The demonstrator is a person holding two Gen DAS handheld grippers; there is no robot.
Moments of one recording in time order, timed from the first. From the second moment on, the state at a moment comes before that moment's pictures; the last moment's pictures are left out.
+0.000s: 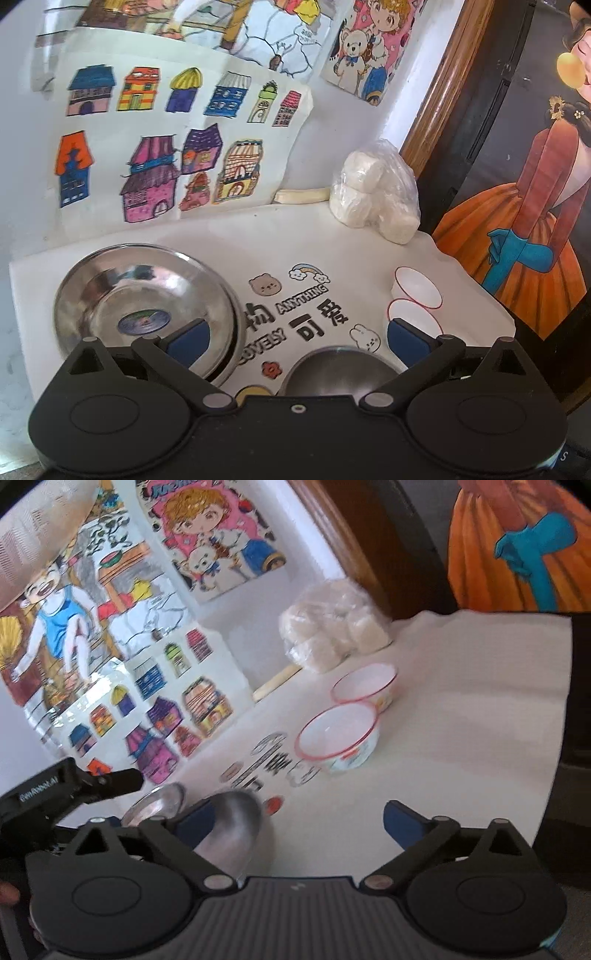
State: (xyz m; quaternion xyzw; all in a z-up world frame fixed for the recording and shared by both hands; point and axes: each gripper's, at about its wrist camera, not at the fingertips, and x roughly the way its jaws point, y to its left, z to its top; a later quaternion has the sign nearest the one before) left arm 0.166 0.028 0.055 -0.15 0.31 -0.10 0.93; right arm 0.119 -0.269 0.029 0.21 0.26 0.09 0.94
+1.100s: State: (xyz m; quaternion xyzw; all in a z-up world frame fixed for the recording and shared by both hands) left arm 0.306 -0.096 0.025 -0.05 0.42 -0.15 0.89; right arm 0.215 -0.310 0.014 0.16 0.27 -0.02 0.95
